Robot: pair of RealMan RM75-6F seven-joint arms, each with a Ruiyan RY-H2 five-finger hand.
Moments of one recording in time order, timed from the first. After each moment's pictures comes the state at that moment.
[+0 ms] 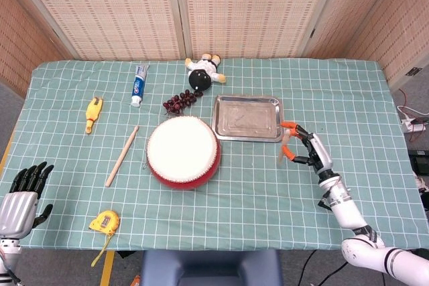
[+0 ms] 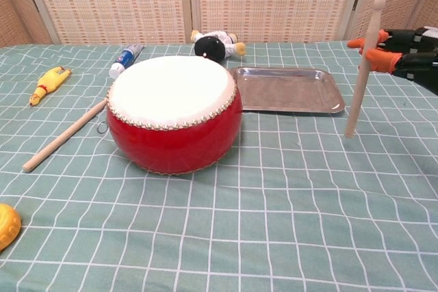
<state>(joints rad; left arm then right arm) -0.11 -1.17 -0.03 -1.55 1.48 1.45 0.08 0.49 -1.47 0.21 -1.28 -1.41 1.03 1.24</state>
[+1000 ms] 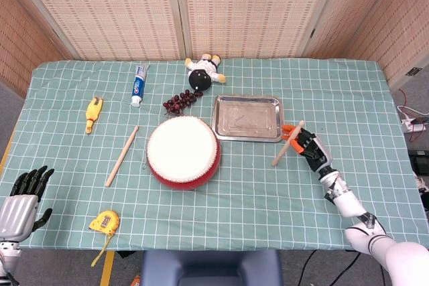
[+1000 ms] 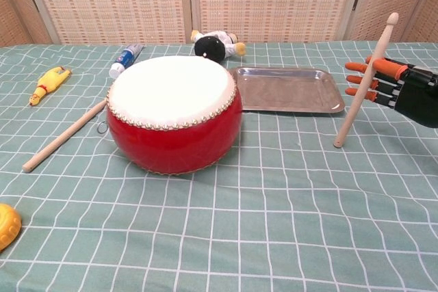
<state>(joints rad) -0.11 -1.15 -0.02 -1.56 1.47 1.43 0.08 0.59 -1.73 0.05 -0.61 -1.59 1.05 2.16</state>
